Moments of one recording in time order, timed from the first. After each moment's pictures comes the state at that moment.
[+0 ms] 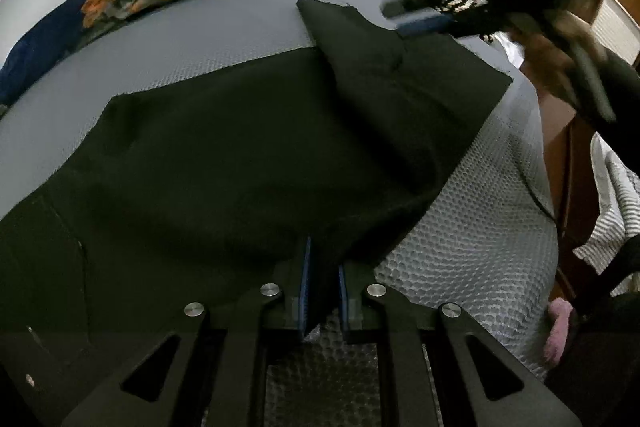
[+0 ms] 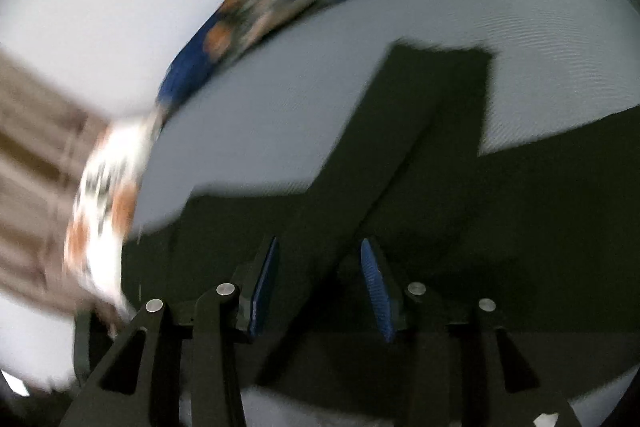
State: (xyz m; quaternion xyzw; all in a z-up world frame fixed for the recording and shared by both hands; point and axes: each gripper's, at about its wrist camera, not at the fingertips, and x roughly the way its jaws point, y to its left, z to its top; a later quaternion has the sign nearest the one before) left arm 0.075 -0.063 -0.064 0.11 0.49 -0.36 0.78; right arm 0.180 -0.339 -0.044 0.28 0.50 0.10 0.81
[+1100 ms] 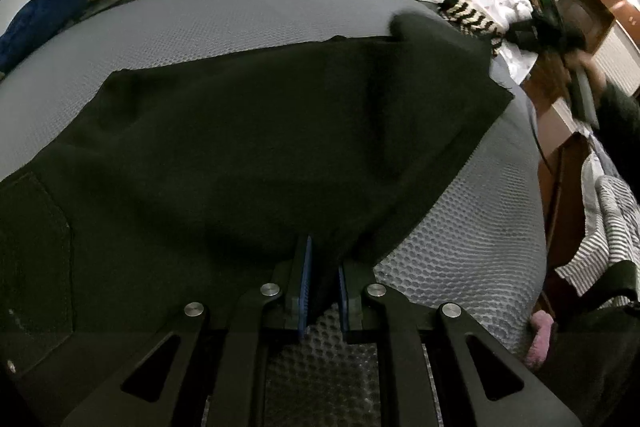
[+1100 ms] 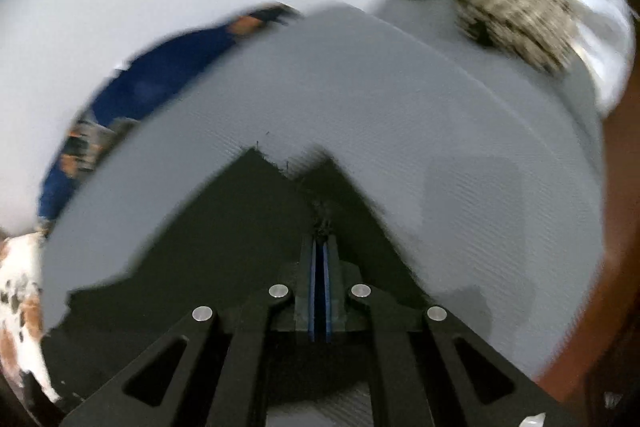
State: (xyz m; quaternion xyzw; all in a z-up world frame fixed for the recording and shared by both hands) left arm 0.081 -0.054 -0.066 0.08 0.51 -0.37 0.77; right arm 0.068 -0.500 -0.038 0.27 0.46 -0.19 0.83
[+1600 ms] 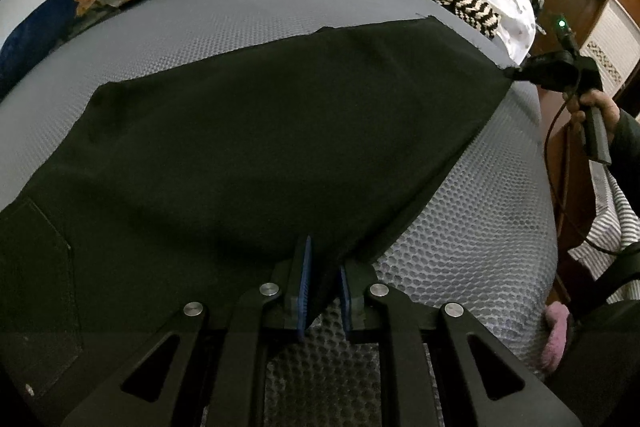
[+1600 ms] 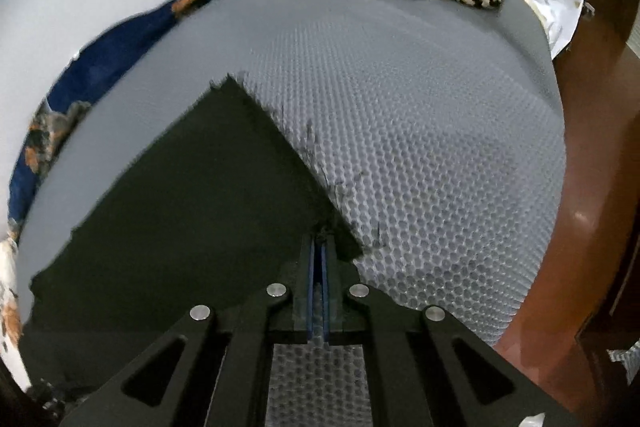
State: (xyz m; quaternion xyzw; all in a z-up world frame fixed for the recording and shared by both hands) left arm 0.077 -0.068 -0.070 0.12 0.51 -0.37 0.77; right arm 0.016 -0.504 -0.076 0.27 0.47 -0.24 0.81
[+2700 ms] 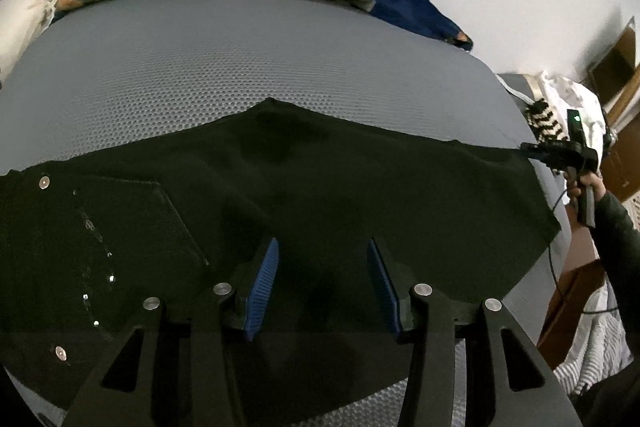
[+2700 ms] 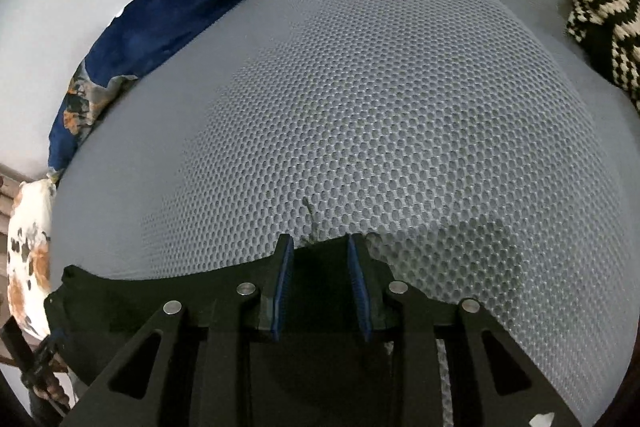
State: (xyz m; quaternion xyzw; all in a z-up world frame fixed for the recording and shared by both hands) left arm 0.153 0.010 -0.036 -0.06 0.54 -0.20 0.82; right arm 0.203 -0.564 -0.082 0.23 0.55 -0.03 0.80
